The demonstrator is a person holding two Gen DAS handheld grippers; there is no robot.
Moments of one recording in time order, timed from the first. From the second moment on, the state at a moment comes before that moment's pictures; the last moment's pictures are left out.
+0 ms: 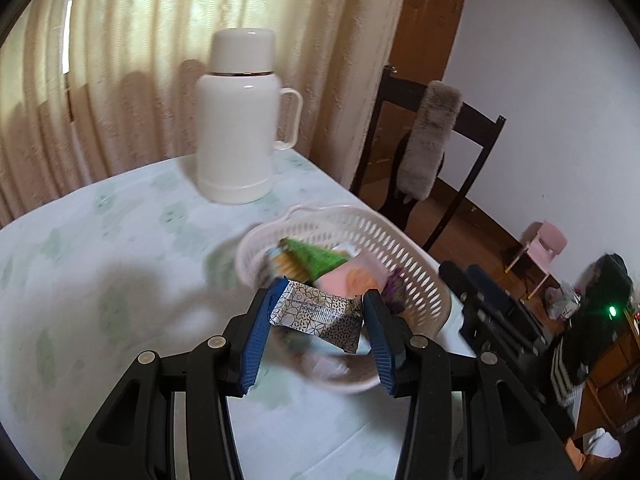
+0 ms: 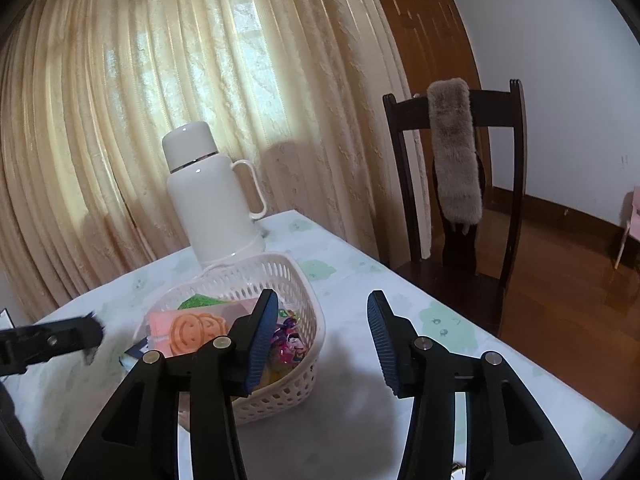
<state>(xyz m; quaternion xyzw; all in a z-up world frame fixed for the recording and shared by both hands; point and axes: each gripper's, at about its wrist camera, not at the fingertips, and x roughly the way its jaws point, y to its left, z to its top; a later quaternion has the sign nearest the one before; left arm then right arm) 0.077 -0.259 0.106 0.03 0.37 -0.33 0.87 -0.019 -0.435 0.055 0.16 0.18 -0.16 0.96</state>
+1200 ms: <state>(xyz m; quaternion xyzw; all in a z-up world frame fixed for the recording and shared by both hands) 0.067 -0.233 0.088 0.09 0.33 -0.17 0.92 -0.025 -0.420 0.061 0.14 0.15 -0.12 0.97</state>
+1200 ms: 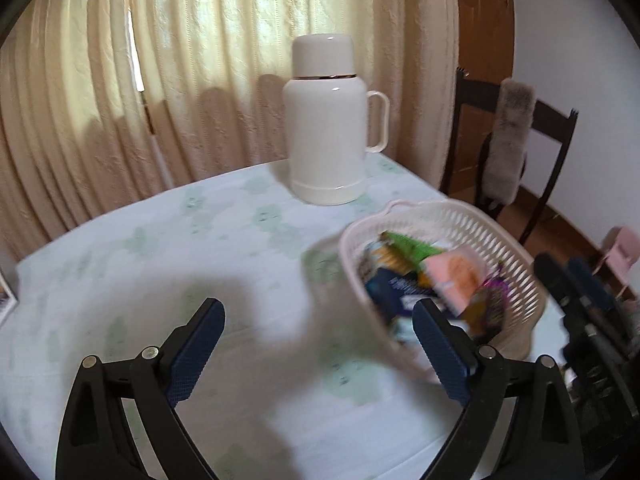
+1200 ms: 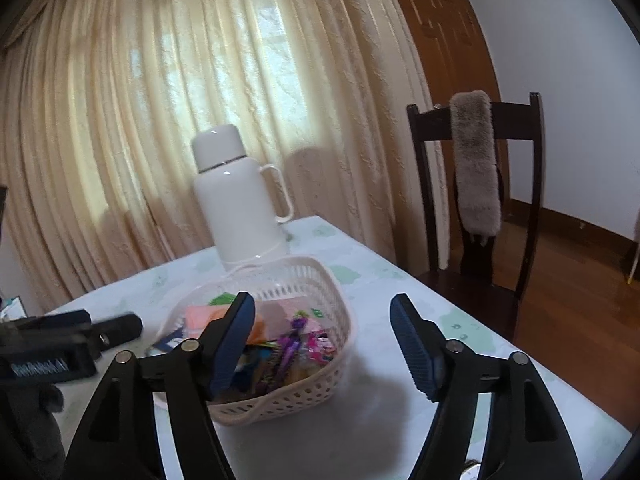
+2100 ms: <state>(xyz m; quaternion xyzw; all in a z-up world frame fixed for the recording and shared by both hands) 0.065 -0.209 0.088 0.14 0.31 -0.10 0.94 -0.015 -0.384 0.050 0.10 0.20 -0.02 0.98</state>
